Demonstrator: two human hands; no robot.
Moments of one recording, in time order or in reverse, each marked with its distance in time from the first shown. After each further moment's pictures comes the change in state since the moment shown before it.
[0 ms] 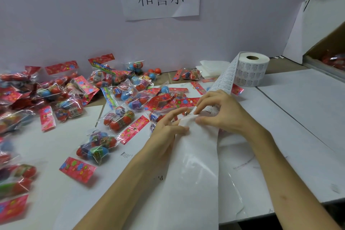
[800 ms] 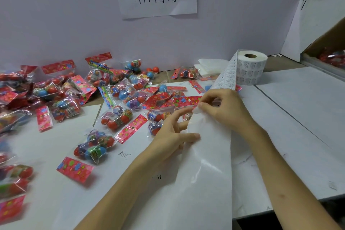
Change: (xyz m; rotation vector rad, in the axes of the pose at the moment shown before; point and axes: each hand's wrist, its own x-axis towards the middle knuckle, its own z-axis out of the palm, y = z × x) left_hand -0.003 -0.005 0.010 0.111 -0.121 0.027; right_hand 0.002 0.004 0.002 0.038 0.170 0.073
